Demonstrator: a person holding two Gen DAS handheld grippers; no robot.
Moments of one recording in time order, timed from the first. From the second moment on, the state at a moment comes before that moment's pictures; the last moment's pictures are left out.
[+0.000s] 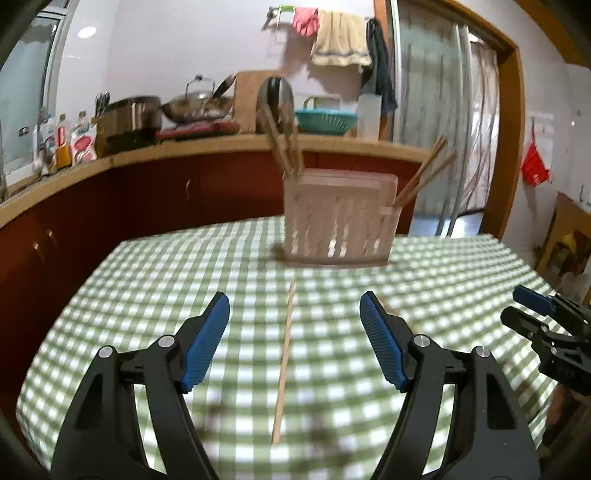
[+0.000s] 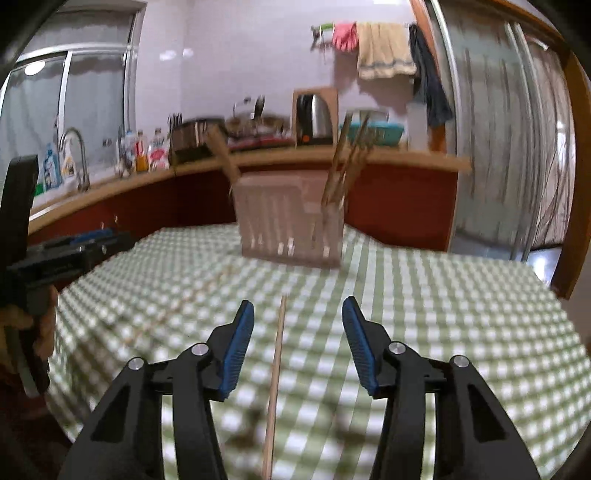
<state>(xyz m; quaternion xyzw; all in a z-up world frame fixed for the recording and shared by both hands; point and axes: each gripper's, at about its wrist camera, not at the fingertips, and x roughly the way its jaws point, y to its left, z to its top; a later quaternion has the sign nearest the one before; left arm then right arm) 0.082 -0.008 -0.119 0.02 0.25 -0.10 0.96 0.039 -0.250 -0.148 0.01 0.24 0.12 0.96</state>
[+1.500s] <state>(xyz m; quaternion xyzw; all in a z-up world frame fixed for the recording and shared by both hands) 0.078 -0.002 -0.209 0.01 0.36 -0.08 0.93 0.035 -0.264 -0.212 0.04 0.32 0.11 0.94</state>
